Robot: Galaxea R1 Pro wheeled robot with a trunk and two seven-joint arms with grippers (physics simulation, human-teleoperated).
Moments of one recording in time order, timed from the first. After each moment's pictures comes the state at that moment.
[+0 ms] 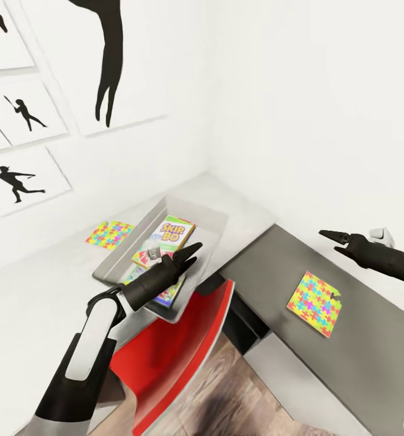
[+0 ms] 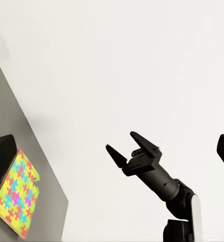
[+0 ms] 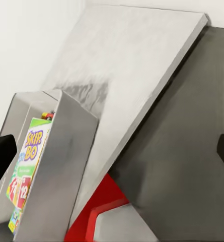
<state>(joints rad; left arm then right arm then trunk) -0.48 -0.08 -0.14 -1.61 1.20 0.75 -0.19 -0.60 -0.48 -0.29 -1.61 -1.31 1.04 -0.14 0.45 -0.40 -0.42</state>
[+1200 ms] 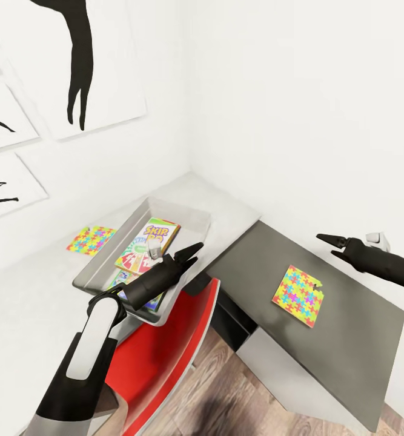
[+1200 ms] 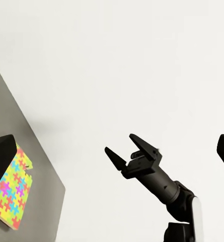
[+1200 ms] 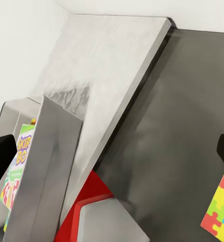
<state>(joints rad) -0.49 -0.08 -0.14 -1.61 1.19 0.75 -0.18 -0.58 -0.46 -0.29 -1.61 -1.31 1.04 -0.13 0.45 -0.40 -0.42</state>
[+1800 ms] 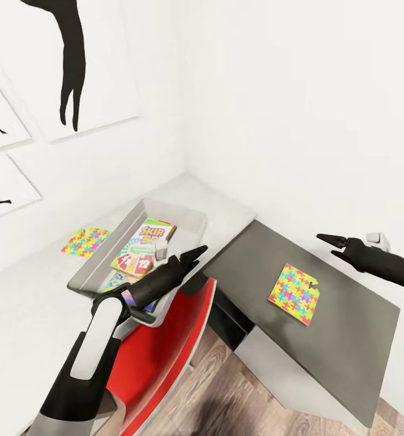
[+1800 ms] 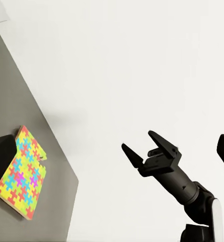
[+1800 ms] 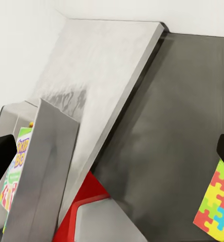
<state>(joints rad) -0.49 -0.09 -0.17 -1.60 1.18 0.74 -0.10 -0.58 -0.46 -0.29 -1.61 -1.31 1.04 -0.13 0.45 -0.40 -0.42</state>
